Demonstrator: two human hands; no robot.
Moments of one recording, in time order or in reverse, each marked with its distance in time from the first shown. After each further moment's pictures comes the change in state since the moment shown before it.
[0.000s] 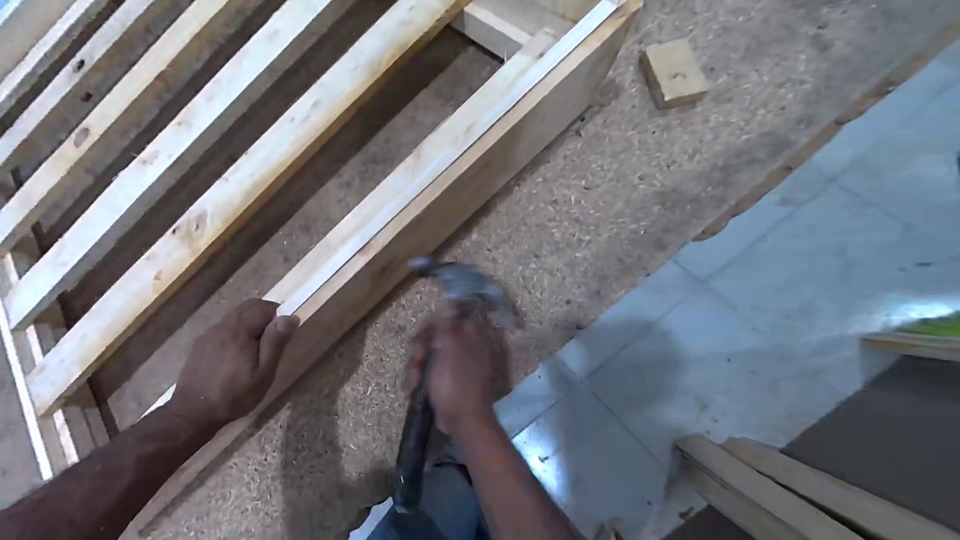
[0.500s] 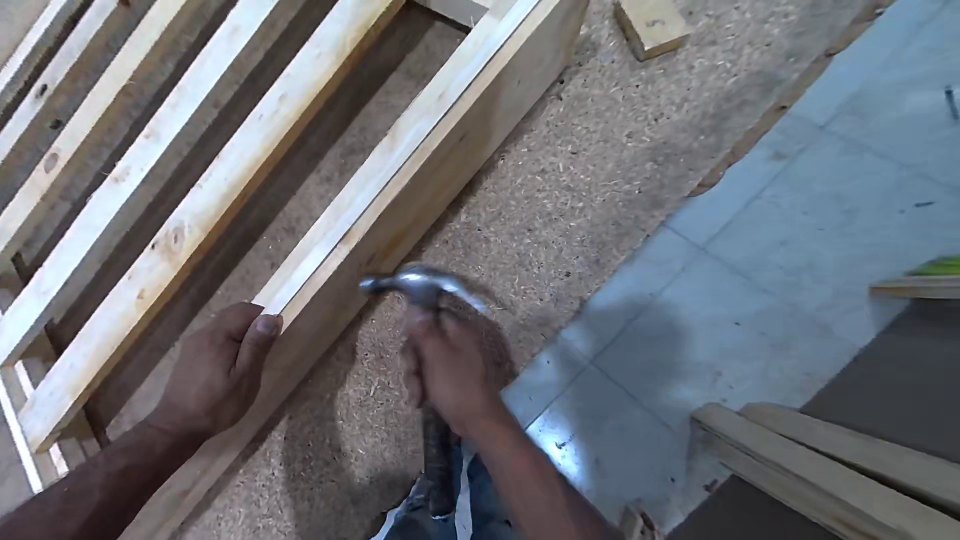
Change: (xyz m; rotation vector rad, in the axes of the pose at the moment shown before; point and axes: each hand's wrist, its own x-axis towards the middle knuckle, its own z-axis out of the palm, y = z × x) left_hand 0.004 -0.005 -0.003 -0.139 0.006 0.018; right_hand -0.006 0.003 -0.007 -0.159 -0.104 -0.014
